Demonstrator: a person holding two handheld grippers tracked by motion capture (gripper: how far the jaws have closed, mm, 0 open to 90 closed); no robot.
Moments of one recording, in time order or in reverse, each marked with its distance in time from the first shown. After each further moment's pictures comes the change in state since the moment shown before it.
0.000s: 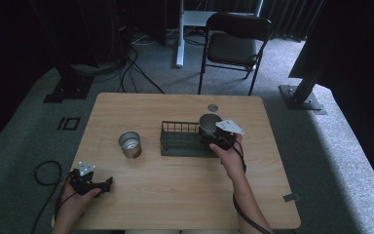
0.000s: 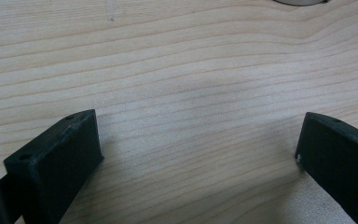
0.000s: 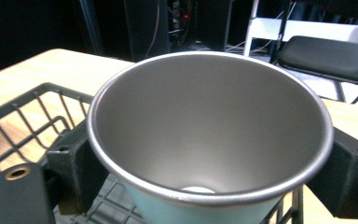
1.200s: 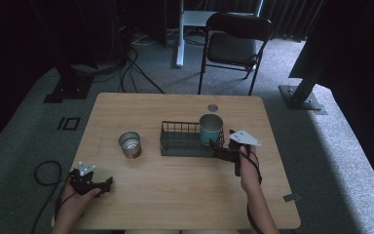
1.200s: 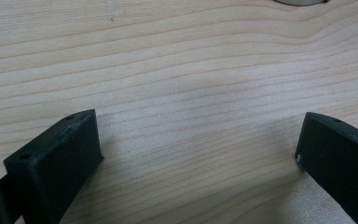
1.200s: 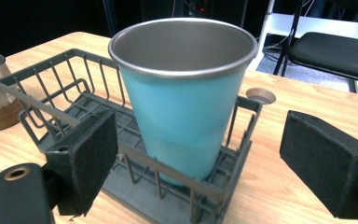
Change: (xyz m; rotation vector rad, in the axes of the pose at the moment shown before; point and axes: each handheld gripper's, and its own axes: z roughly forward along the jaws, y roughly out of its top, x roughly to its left) left arm 0.000 0.000 0.000 0.000 0.000 0.000; right arm -0.022 -0.018 -0.051 0.018 0.068 -0.042
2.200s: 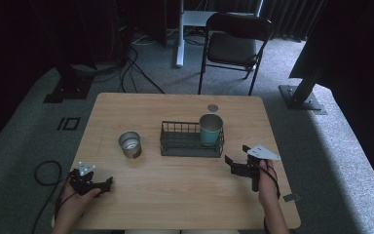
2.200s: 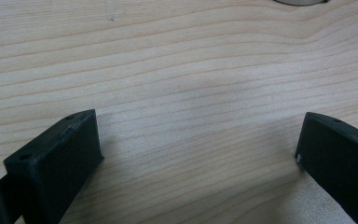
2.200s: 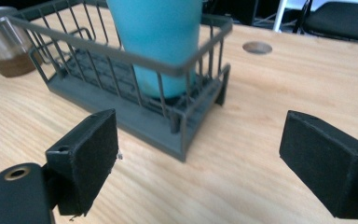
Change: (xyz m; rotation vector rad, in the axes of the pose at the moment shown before) left arm 0.000 0.000 0.000 0.002 0.000 0.002; right arm -0.038 -0.050 -0.040 0.065 0.080 0.020
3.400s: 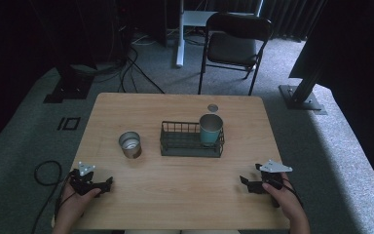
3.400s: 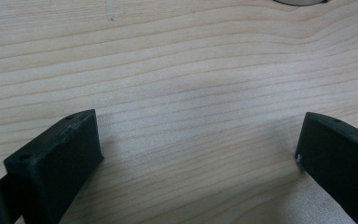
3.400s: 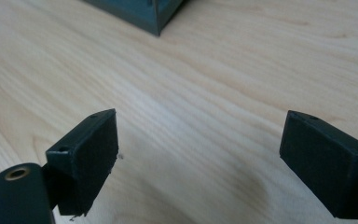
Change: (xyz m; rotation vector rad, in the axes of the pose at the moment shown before) left arm 0.000 0.000 0.000 -0.001 0.000 0.001; right arm -0.038 -0.058 -0.030 0.220 0.051 -0.073
